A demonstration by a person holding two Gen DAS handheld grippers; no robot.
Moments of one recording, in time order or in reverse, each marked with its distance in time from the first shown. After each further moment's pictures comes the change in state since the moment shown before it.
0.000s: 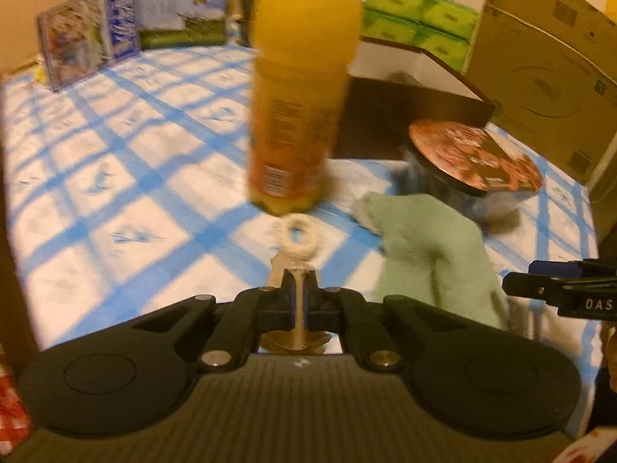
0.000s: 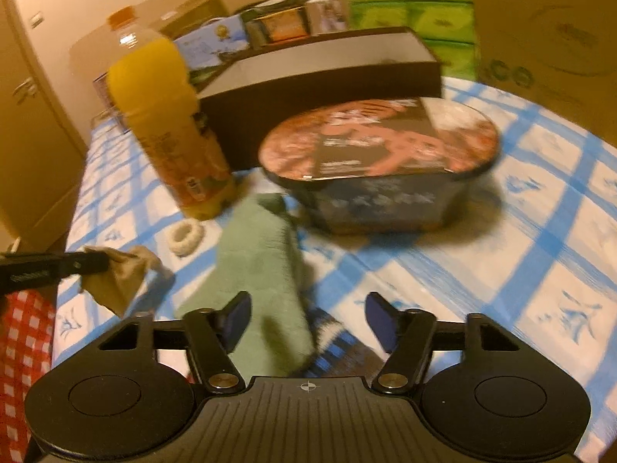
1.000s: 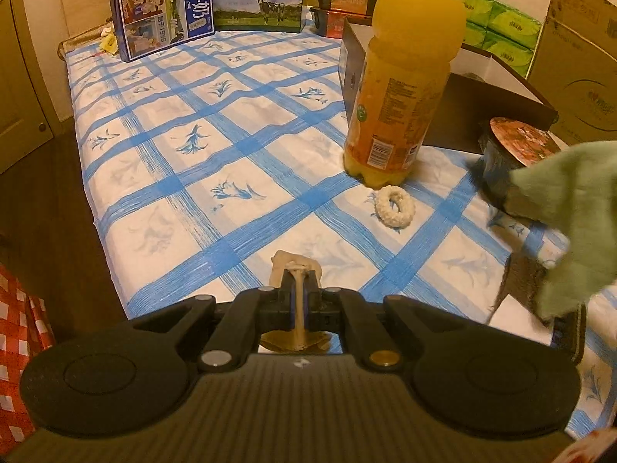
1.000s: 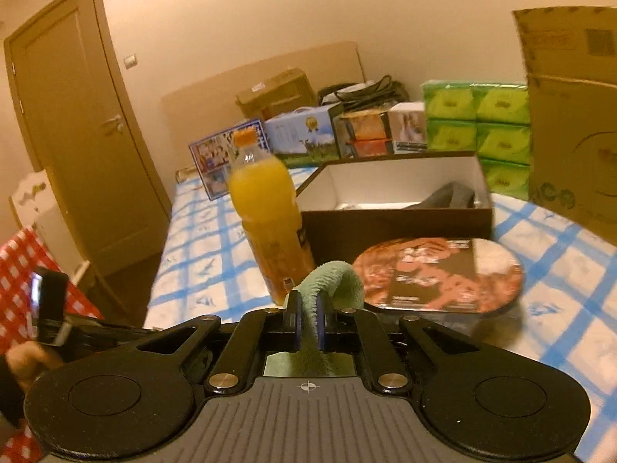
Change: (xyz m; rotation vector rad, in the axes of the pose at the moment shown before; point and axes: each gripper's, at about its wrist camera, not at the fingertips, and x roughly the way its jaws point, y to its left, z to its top) left arm -0.021 0.051 -0.028 -0.090 0.033 0.126; right arm -0.108 0.011 0.032 -0.129 -0.241 0.206
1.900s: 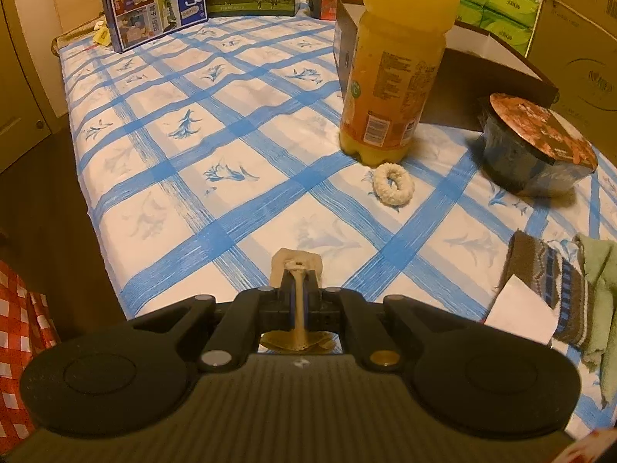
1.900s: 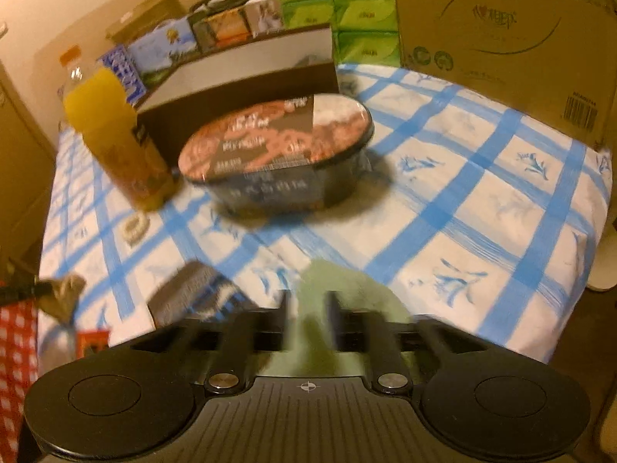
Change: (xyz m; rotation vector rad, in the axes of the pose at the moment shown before) left arm 0.010 -0.007 -0.005 0.030 0.052 0.008; right arm 0.000 -0.087 -0.054 0.191 0.311 -0.308
